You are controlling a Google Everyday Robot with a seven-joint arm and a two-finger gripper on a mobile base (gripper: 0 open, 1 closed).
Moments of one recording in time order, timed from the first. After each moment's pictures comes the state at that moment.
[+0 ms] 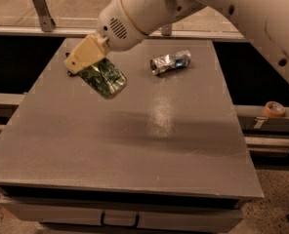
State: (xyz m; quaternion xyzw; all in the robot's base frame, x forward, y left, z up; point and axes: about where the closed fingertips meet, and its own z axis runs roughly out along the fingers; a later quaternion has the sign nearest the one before) arm 0.525 0.123 0.983 -0.52 0.74 0.31 0.30
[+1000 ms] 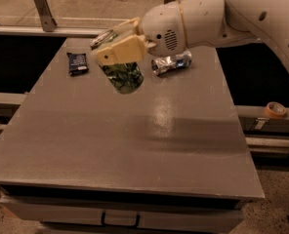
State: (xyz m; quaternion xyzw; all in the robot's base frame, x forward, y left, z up) arm 0.513 0.071 1.019 -0.55 0.58 0.41 0.44
